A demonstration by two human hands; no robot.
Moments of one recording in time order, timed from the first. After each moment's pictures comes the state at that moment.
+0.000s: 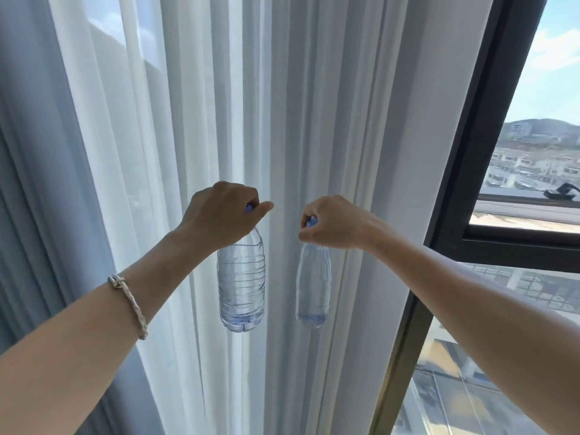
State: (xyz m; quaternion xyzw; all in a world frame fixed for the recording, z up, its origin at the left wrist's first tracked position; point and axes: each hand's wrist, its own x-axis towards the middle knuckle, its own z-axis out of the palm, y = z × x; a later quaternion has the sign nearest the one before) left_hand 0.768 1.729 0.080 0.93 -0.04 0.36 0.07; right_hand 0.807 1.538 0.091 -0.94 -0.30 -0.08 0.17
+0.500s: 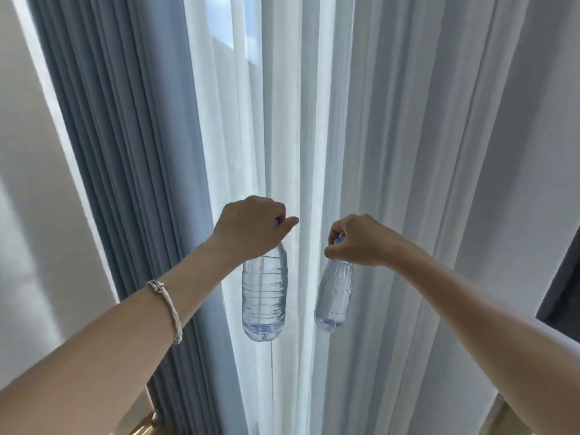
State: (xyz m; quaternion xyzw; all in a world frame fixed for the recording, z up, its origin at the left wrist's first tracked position) left_hand 0.725 1.742 0.074 0.95 0.12 0.29 -0.02; right_hand 0.836 1.580 0.064 -0.89 -0.41 -0.02 0.20
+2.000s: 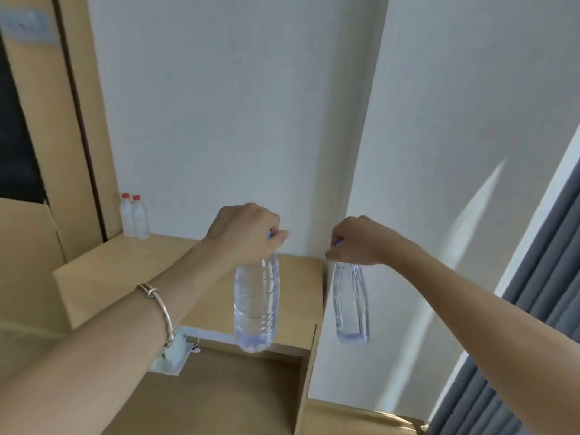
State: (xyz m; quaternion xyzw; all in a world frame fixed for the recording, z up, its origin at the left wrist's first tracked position) left_hand -0.005 1.880 0.043 0.75 0.60 0.22 -0.20; right_hand 0.202 1.925 0.063 -0.53 -0.85 0.04 0.08
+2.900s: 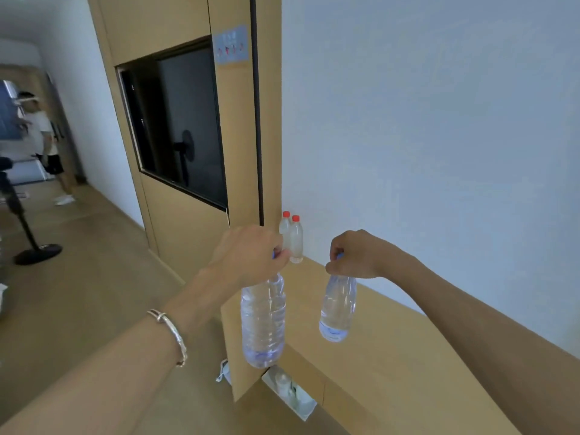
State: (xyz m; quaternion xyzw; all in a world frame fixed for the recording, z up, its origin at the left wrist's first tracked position) left_hand -0.360 2.037 0.018 0.52 0.82 0.09 -0.23; right_hand -0.227 2.196 0.026 -0.27 -0.95 0.16 0.03
